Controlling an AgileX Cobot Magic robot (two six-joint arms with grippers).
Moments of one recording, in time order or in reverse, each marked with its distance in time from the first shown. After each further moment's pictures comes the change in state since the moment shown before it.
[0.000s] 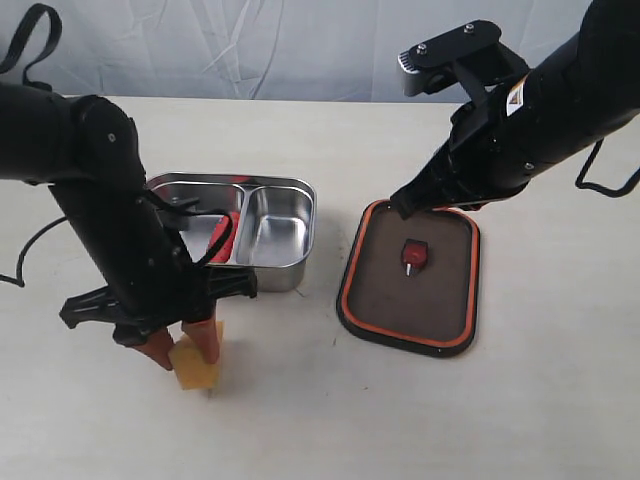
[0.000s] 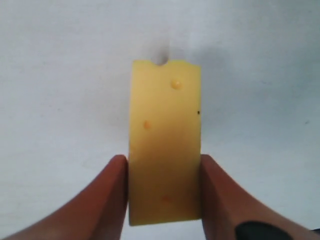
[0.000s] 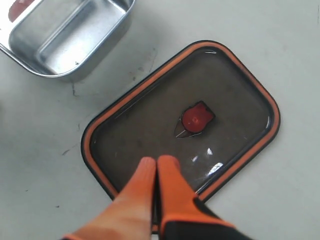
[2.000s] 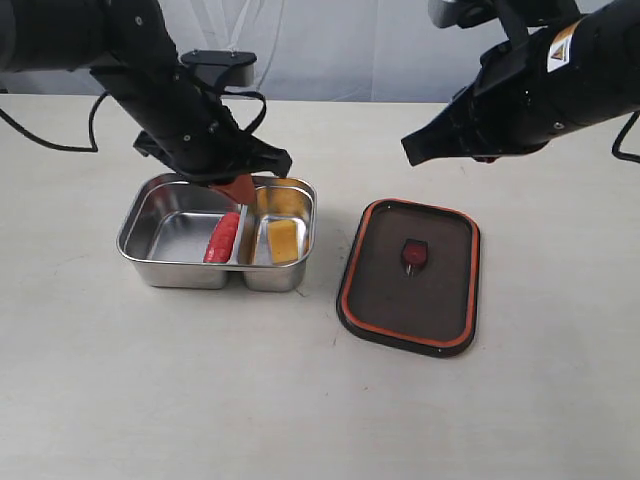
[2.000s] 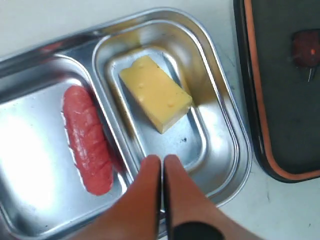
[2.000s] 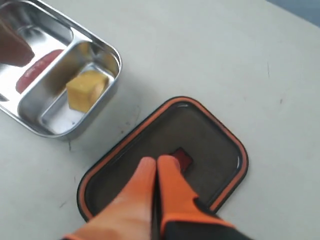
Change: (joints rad) left arm 0.033 0.090 -0.386 0.103 -0.169 0.394; right arm 0.000 -0.113 0.000 -0.071 -0.097 0.105
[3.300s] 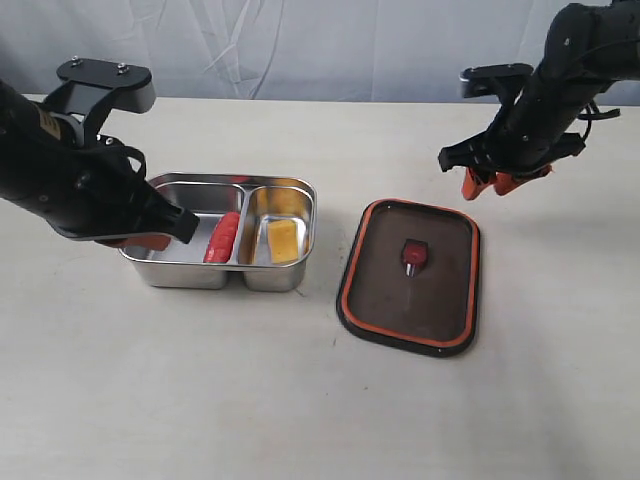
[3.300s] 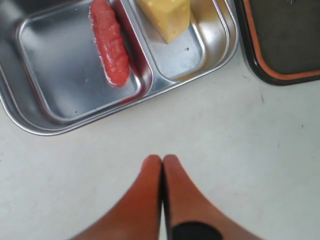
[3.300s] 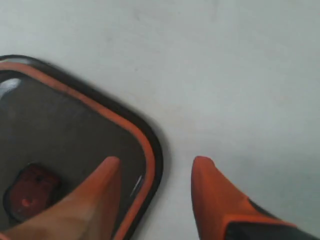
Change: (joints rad) left arm 0.000 -0.483 0.434 0.054 -0.033 0.000; right arm -0.345 0.693 -0.400 0.115 0.169 -0.100
